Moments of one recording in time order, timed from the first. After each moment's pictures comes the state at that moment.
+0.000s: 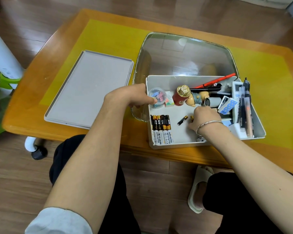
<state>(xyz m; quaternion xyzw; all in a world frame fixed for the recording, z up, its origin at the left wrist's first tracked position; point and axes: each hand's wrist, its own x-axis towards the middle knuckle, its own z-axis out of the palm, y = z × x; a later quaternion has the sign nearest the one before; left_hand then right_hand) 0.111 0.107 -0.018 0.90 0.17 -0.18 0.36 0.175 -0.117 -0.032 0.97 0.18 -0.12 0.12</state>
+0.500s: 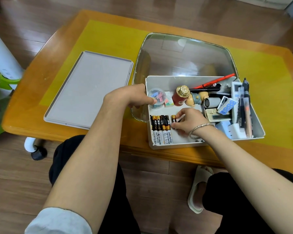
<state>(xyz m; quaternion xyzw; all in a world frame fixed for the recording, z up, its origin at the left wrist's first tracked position) 0.112 0.107 -0.019 0.90 0.17 -0.18 0.36 0.161 -0.103 -0.038 0.92 0.19 -0.28 -0.20</state>
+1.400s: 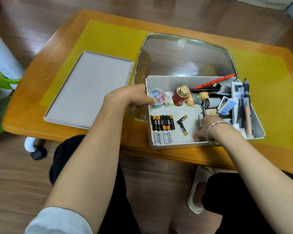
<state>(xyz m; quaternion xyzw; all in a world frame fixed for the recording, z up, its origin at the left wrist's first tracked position) 0.112 0.109 -0.020 0.90 0.17 -0.17 0.36 0.181 -0.140 -0.027 0.94 0.16 -0.27 0.14</state>
